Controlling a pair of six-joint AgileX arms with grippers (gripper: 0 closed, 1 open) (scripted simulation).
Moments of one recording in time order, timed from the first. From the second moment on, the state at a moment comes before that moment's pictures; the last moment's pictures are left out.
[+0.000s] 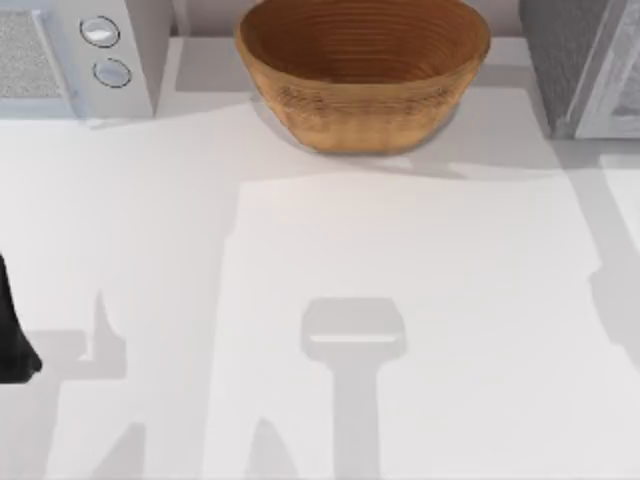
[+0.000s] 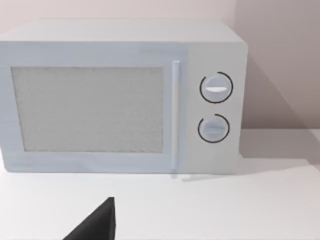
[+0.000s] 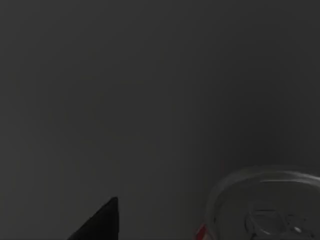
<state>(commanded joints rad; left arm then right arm) 0.00 0.00 0.00 0.00 0.00 0.00 0.10 2.07 2.74 -0.67 0.12 0.02</state>
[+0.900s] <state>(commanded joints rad) 0.00 0.00 0.00 0.00 0.00 0.00 0.06 1.17 1.55 -0.38 0.07 0.01</state>
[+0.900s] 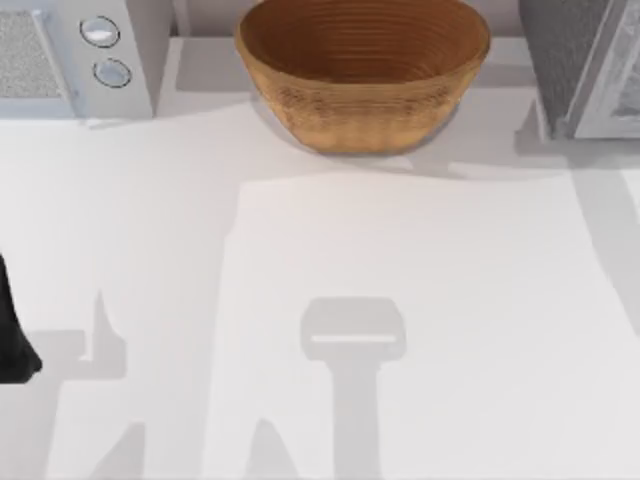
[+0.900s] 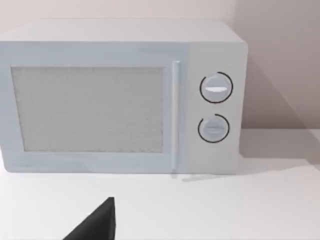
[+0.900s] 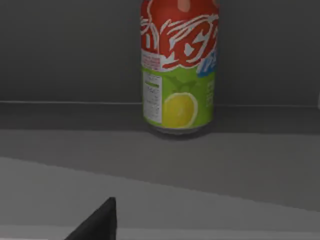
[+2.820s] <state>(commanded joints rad) 0.00 0.00 0.00 0.00 0.00 0.00 -0.13 0.21 0.05 0.16 -0.13 0.00</state>
